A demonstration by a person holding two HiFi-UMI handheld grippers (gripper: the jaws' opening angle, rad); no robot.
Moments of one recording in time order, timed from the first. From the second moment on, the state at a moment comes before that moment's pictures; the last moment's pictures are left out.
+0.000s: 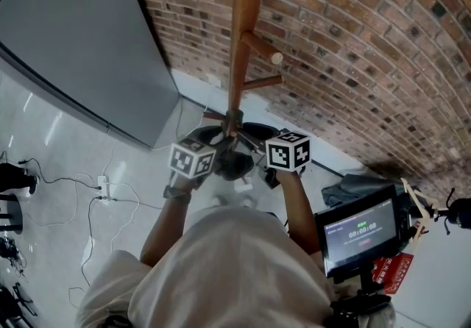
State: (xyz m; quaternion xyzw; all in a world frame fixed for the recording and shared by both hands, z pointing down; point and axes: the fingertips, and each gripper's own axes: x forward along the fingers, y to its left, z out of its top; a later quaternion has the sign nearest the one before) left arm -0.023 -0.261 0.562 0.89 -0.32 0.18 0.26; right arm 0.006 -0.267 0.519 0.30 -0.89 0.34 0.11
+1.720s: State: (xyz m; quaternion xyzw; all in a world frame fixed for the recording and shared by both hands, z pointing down) left arm -0.048 -0.252 0.289 0.90 -0.42 0.04 -0.07; right arm 0.058 -0.247 0.279 0.41 -0.91 0.03 0.01
